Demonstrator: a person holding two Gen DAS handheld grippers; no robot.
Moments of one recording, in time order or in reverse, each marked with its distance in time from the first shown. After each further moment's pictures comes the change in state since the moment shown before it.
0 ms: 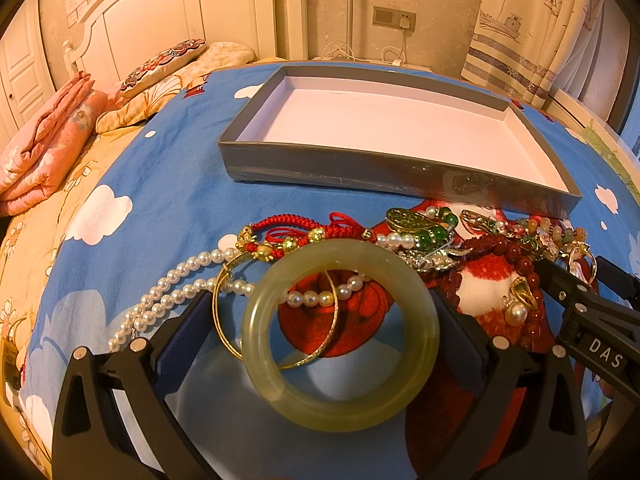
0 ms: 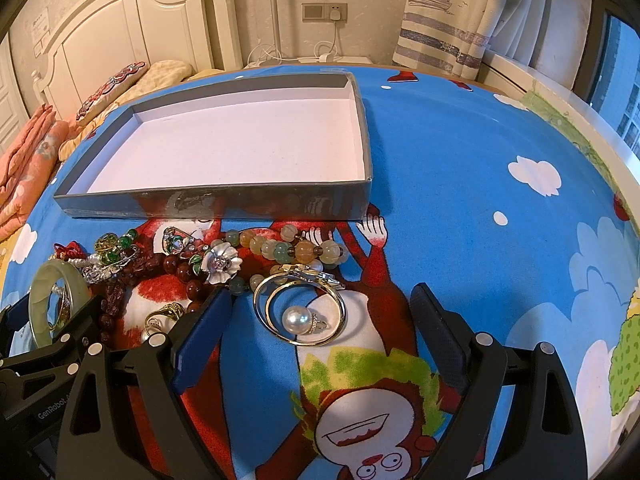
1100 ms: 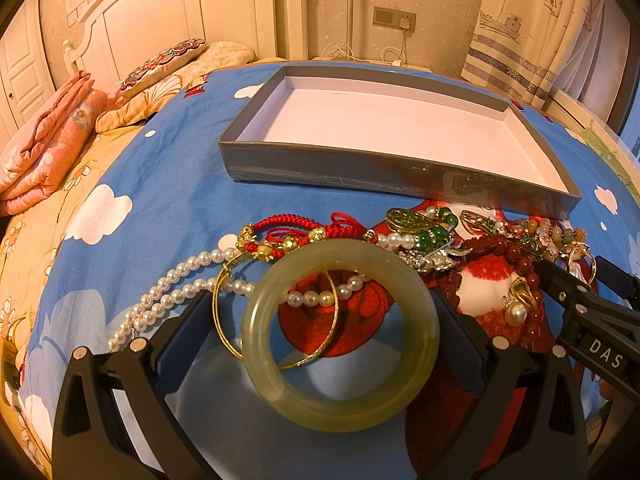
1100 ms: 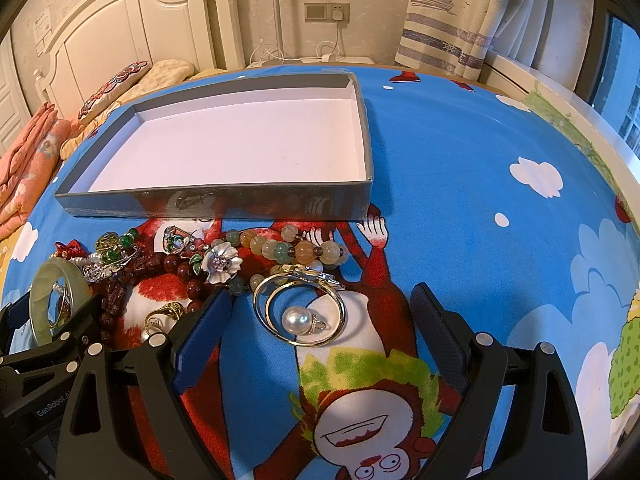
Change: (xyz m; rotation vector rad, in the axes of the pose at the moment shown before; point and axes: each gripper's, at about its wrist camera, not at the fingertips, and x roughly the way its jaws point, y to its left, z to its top) left arm 0.000 -0.001 0.000 0.000 -0.001 0.000; right arm 0.002 0.001 0.002 -0.004 0.000 0.003
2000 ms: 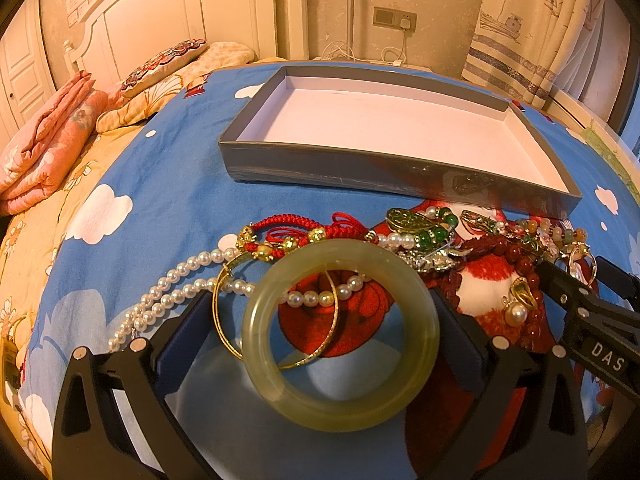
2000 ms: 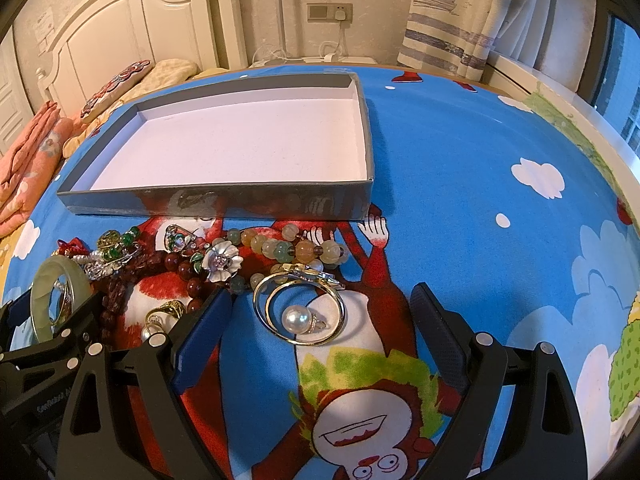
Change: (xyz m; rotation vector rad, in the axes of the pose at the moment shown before) left arm 0.001 0.001 0.001 -0.002 0.000 0.001; right arm -0.002 0.000 -0.001 -0.018 0.005 0.019
